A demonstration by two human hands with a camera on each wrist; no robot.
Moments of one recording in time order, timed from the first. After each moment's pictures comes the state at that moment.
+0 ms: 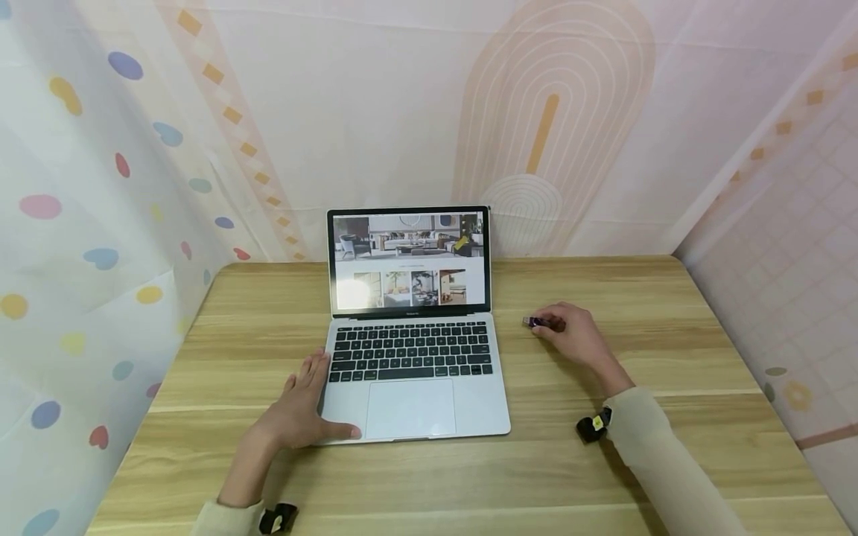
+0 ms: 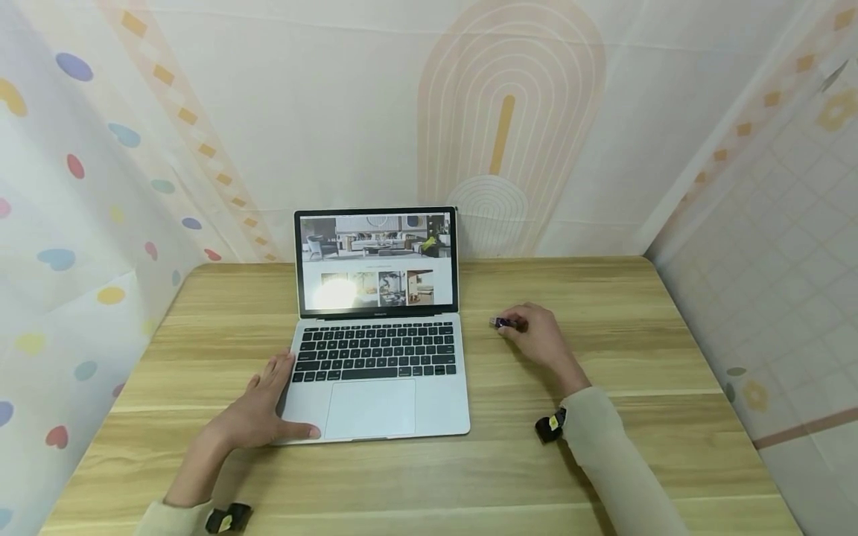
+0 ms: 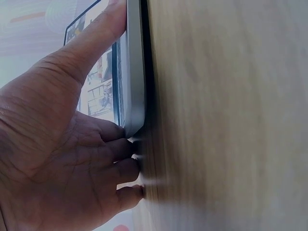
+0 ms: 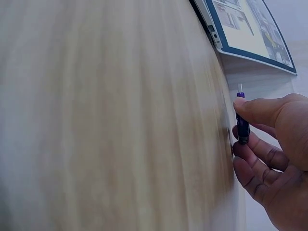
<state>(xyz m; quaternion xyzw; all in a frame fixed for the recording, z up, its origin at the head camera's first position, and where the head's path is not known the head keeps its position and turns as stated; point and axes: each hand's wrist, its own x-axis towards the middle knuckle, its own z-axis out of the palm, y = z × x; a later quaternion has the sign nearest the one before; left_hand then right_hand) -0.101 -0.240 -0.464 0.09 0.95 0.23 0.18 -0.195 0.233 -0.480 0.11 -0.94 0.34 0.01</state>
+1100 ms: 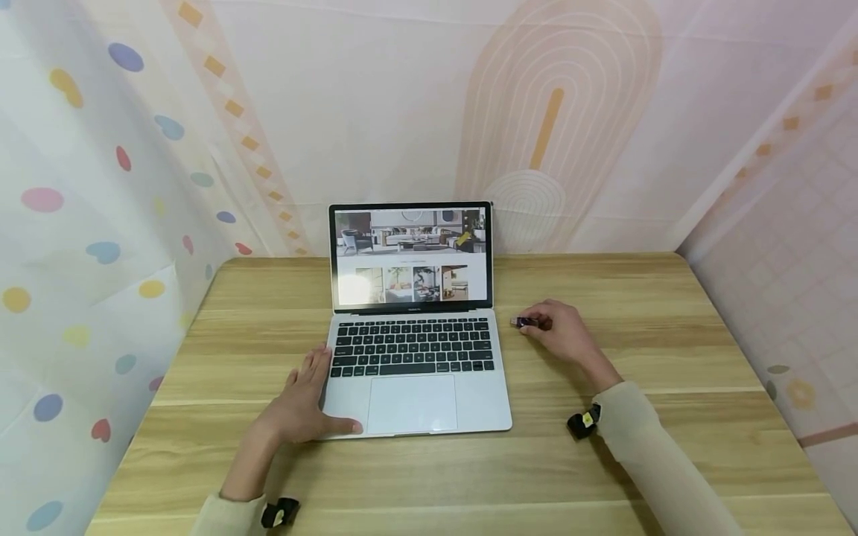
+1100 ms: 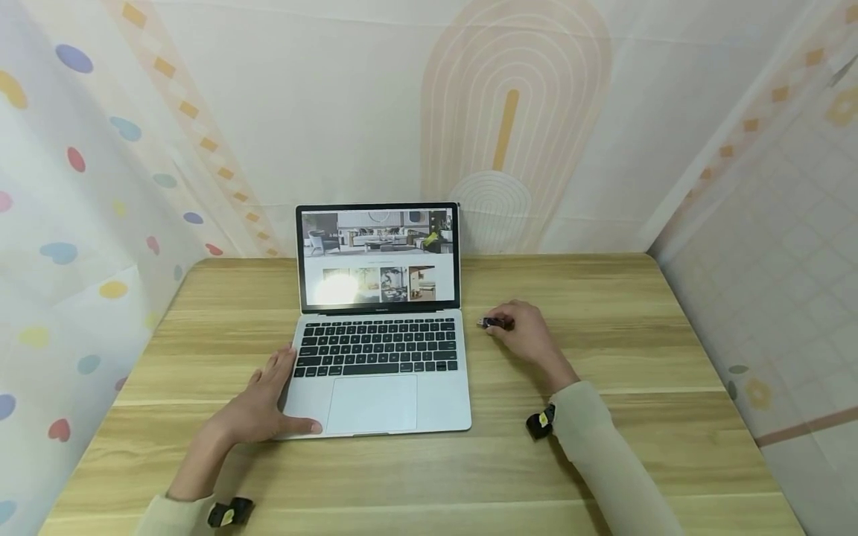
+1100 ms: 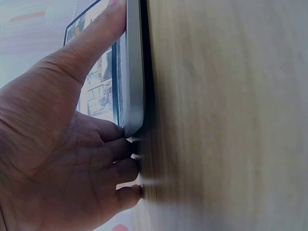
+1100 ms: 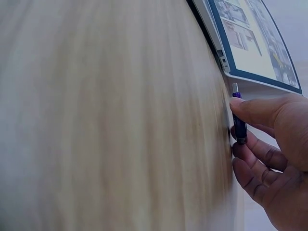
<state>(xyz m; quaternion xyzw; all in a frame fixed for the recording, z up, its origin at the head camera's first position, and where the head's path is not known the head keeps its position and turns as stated) -0.103 -0.240 -0.466 0.08 0.95 0.23 0.18 -0.197 0.210 -0.478 0.11 -0.94 0.33 -0.01</state>
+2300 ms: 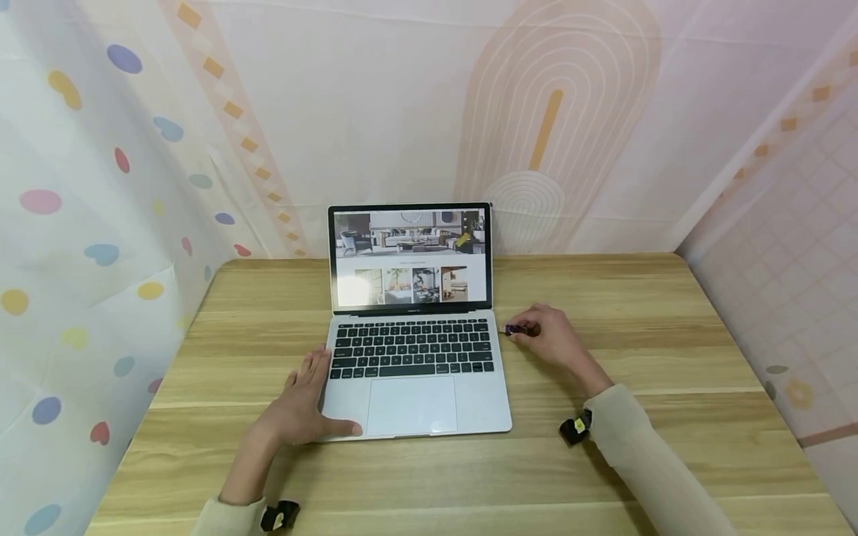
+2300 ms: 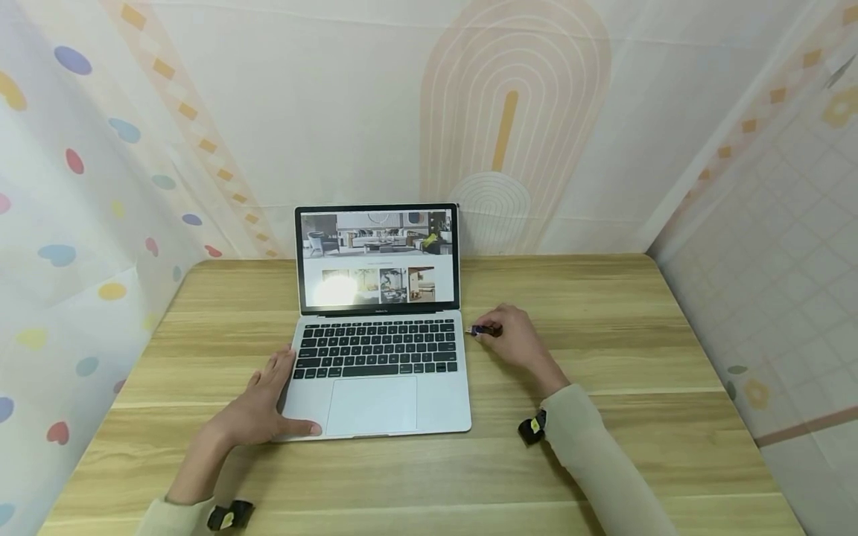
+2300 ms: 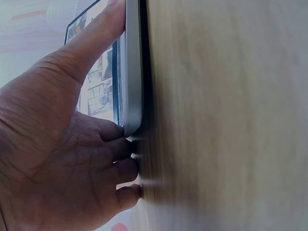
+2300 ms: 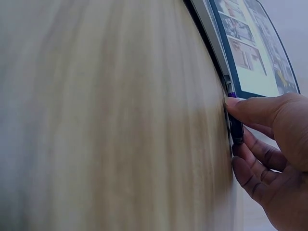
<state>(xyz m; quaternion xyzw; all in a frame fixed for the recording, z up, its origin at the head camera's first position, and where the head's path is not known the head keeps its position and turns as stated) -0.103 -0.242 -0.469 0.09 0.95 0.24 0.17 -0.193 0.194 -0.478 0.14 -0.93 0.33 -0.02</state>
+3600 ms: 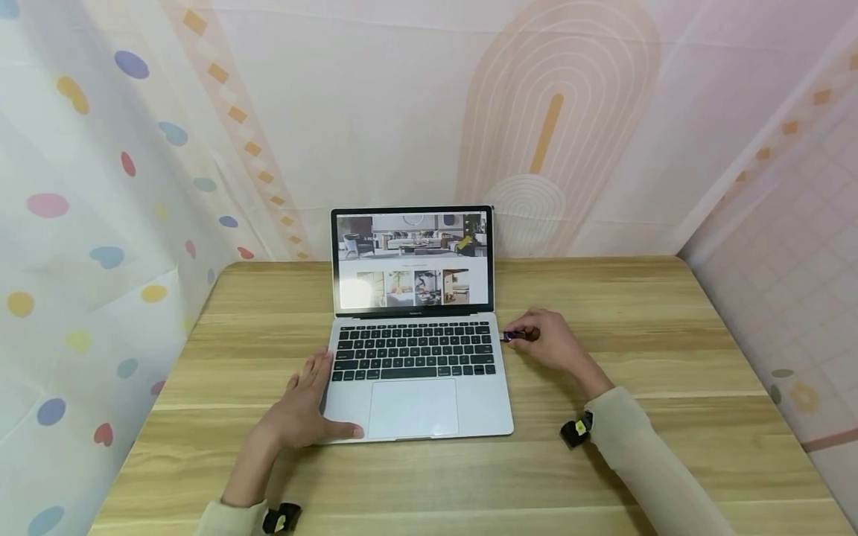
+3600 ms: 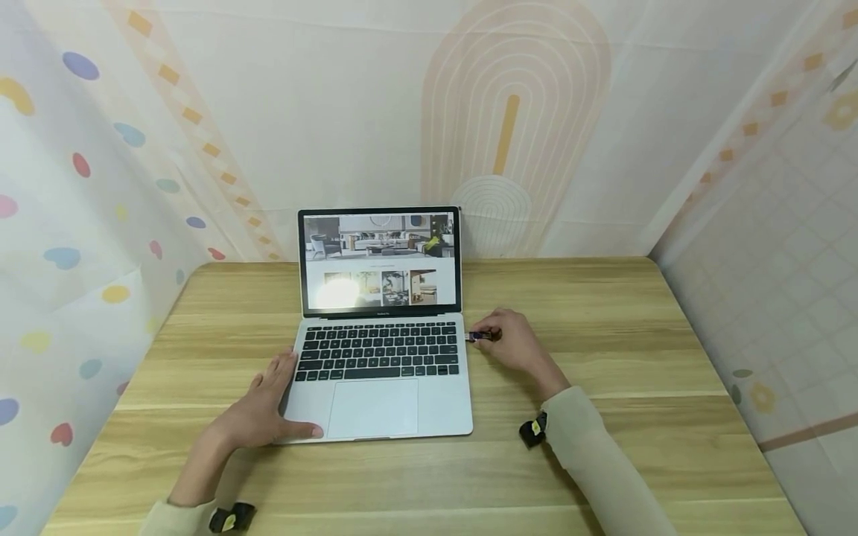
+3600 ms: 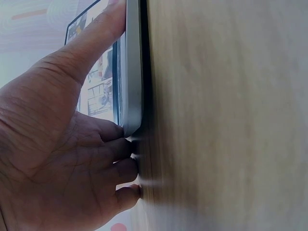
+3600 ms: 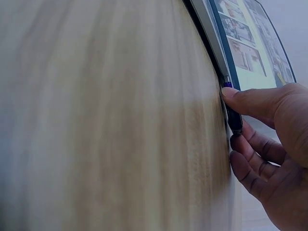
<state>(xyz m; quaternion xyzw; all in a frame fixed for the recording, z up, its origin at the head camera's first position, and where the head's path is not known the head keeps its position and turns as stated) -0.102 -0.241 -0.467 0.08 0.95 0.24 0.17 -0.192 0.192 -0.478 0.17 -0.93 0.33 -0.02</state>
